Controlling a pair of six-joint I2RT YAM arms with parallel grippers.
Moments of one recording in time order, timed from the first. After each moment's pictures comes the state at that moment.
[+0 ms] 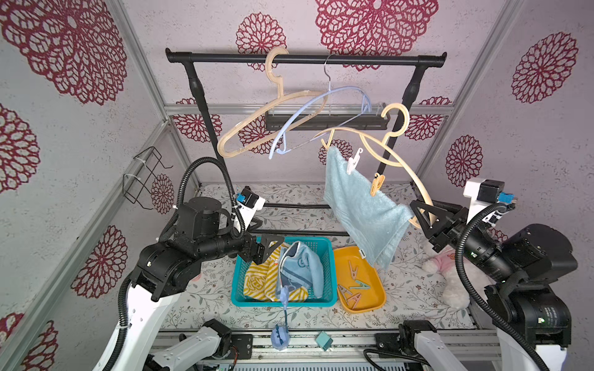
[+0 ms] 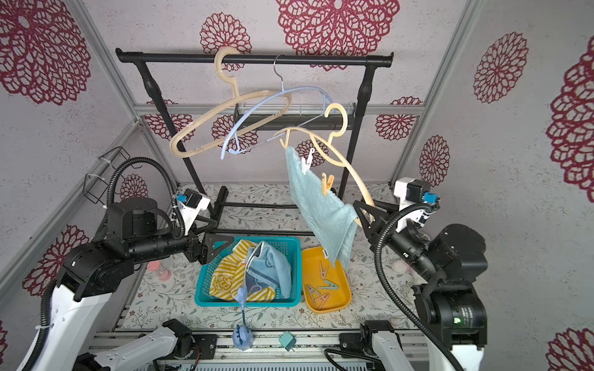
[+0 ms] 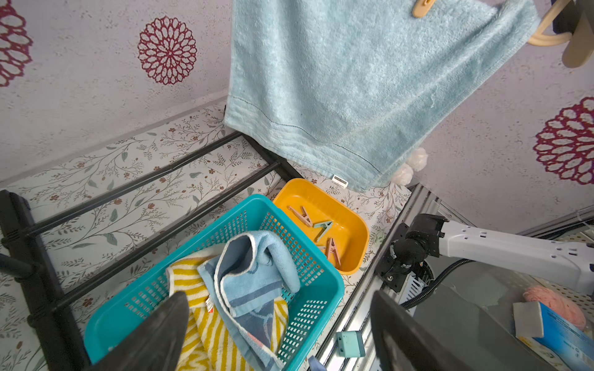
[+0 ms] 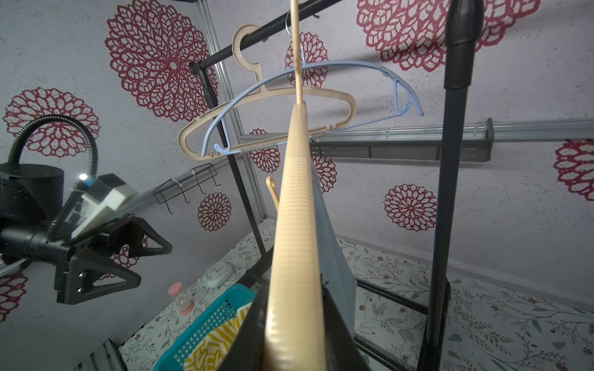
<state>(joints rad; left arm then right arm) -0.51 1.02 1.57 -1.07 0.38 -0.04 0.06 0.79 1.50 -0.64 -0.59 0.27</state>
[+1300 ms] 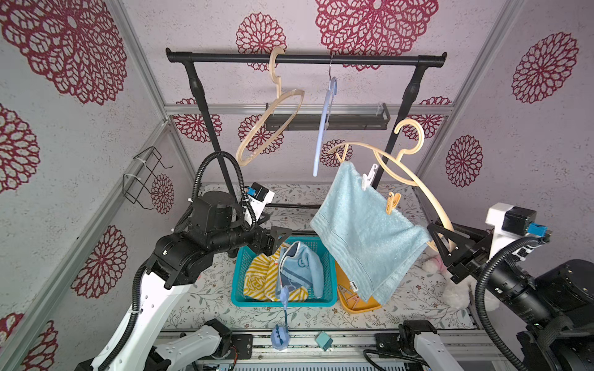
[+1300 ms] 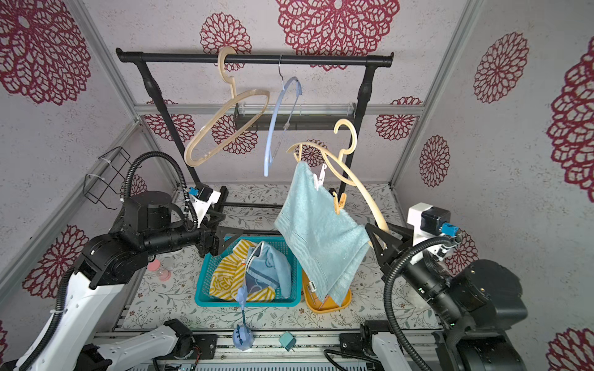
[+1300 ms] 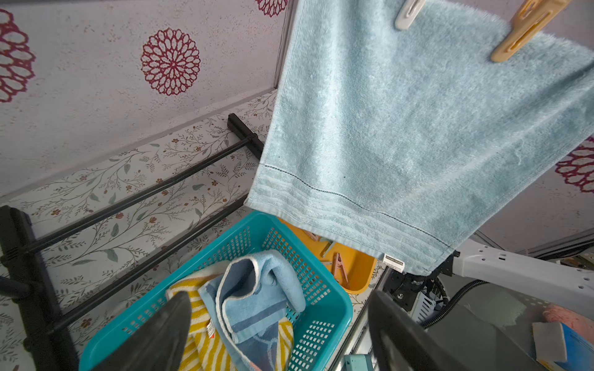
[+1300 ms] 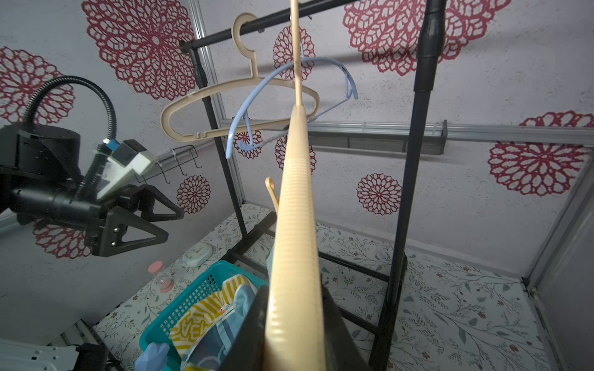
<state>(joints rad) -0.57 1.09 1.58 -0.98 0.30 -0.08 0.06 0.71 1.67 -1.01 -0.50 0.10</state>
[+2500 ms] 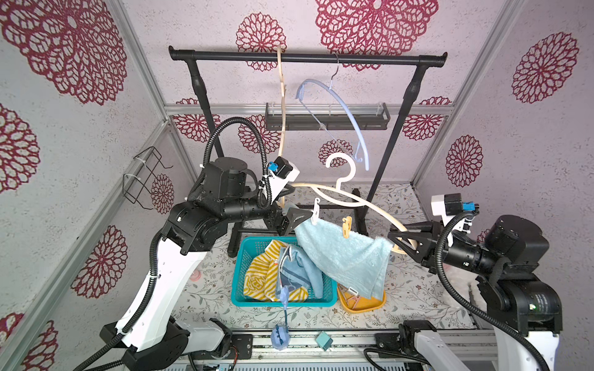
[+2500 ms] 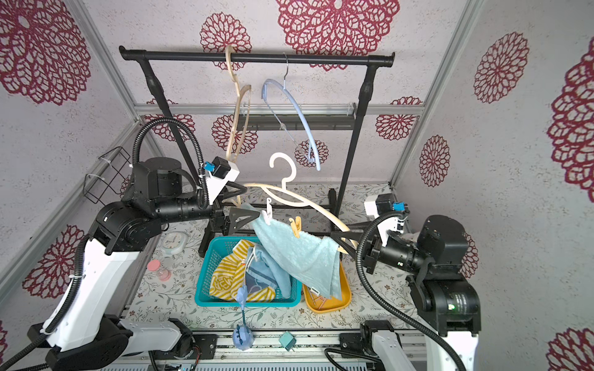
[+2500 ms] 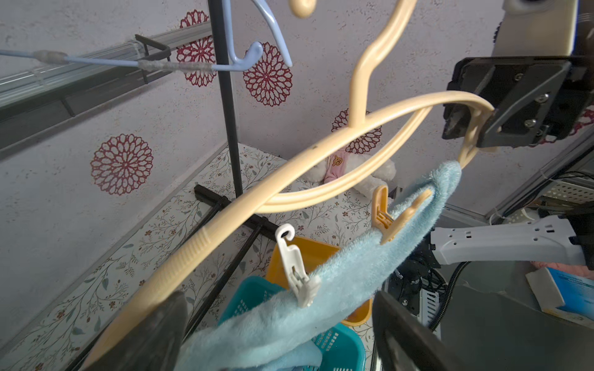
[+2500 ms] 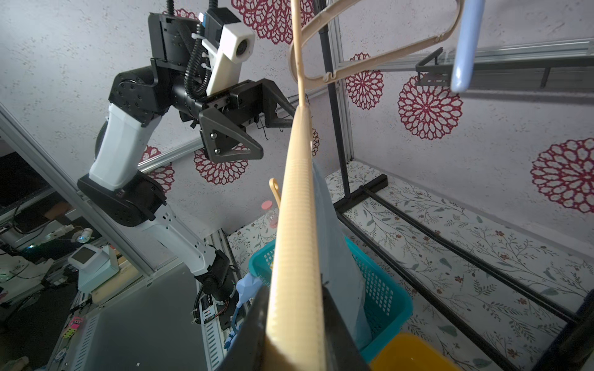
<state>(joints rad) -0.59 1.36 1.95 -0.98 0.52 0.19 0.05 0.83 1.48 -0.84 -1.08 0.10</state>
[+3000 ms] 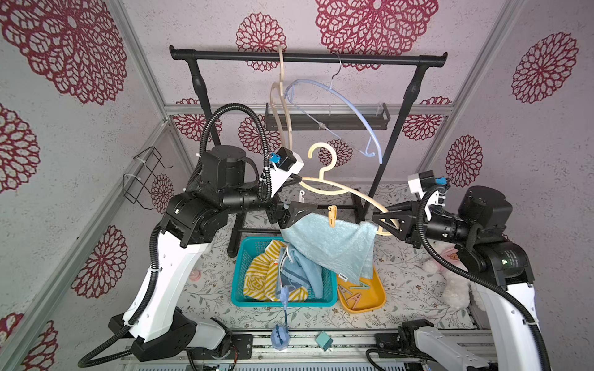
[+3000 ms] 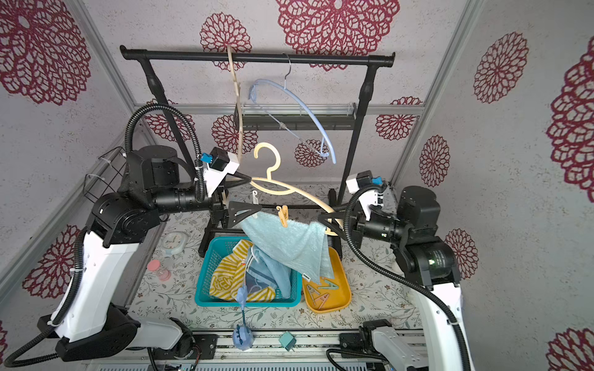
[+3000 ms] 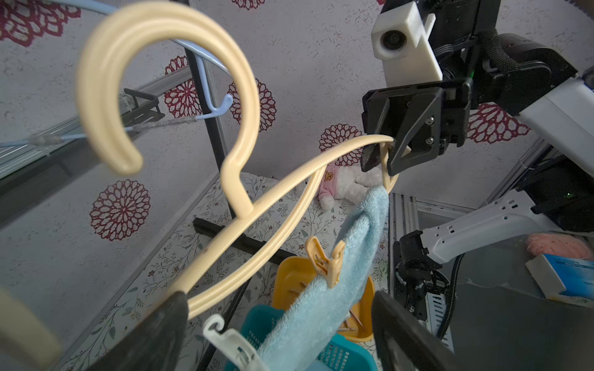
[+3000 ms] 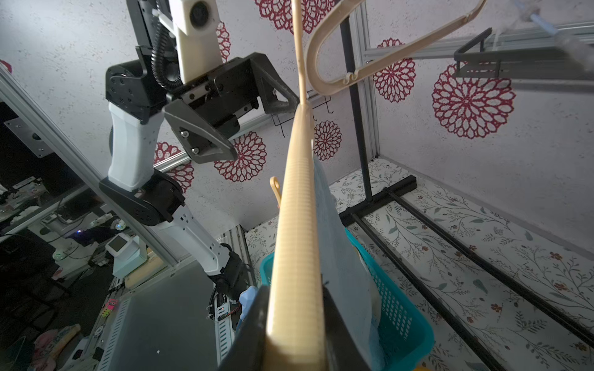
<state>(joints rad) -0.59 1.43 2.10 -1.01 0.56 0.27 0.23 1.00 1.52 -0.75 -1.02 0.12</state>
